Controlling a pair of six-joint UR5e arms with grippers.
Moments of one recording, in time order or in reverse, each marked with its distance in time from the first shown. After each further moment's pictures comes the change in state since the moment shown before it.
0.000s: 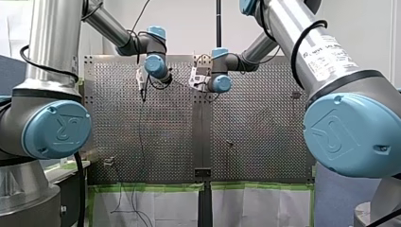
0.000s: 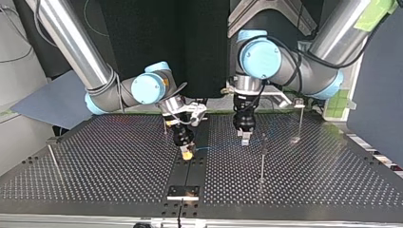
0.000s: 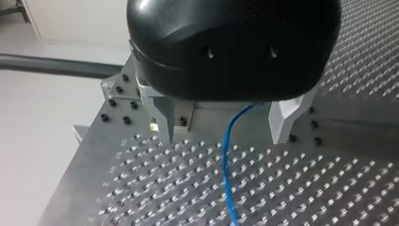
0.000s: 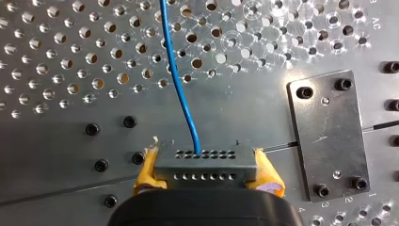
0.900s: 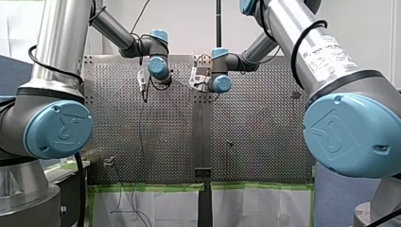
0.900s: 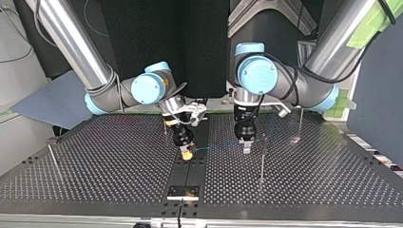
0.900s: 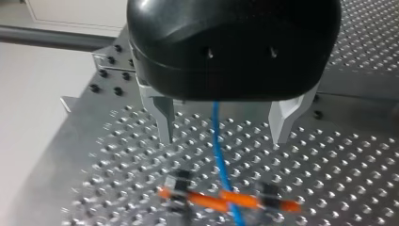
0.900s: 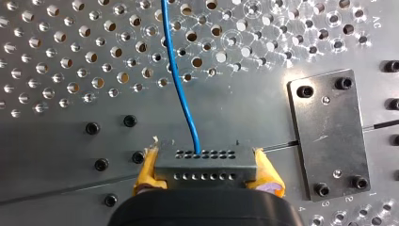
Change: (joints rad) left arm 0.018 -0.068 0.072 -0.029 -0.014 -0.010; right arm -0.001 0.000 -0.001 0.000 0.001 0.000
